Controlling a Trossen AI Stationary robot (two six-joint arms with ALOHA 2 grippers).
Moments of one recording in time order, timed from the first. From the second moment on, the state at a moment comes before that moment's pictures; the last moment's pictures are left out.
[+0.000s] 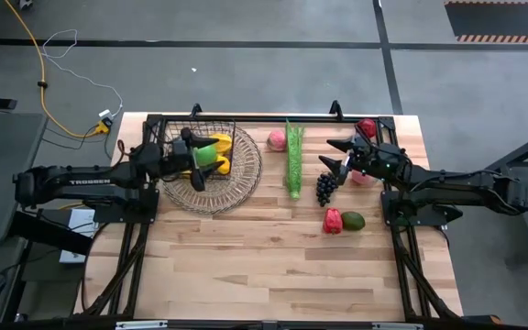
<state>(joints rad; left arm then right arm) 0.38 0.76 0.32 0.53 -0.04 0.00 -0.37 0.77 0.25 0.48 0.05 0.20</state>
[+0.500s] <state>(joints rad) 0.38 0.76 0.32 0.53 -0.12 0.01 -0.37 0.77 0.31 0.24 0.56 0.42</state>
